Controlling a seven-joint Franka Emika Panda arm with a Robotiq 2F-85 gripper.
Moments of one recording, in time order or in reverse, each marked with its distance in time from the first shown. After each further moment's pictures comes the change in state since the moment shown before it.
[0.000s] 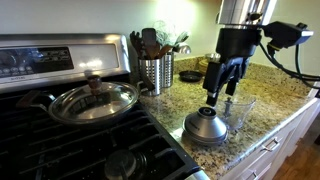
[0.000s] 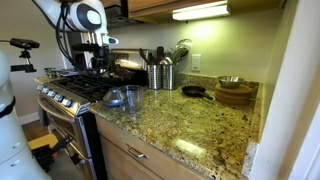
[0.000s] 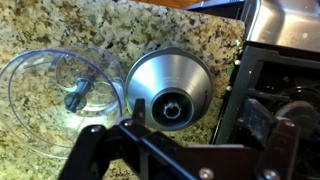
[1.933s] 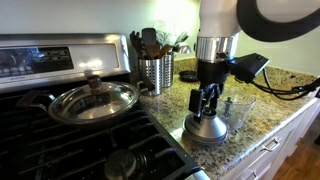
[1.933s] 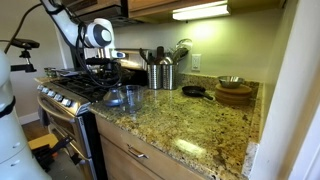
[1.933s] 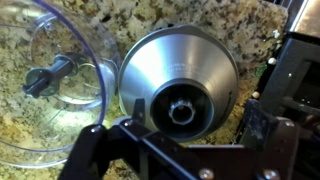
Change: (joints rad) arm -0.001 0.257 -0.011 0.097 -0.157 0.097 -0.003
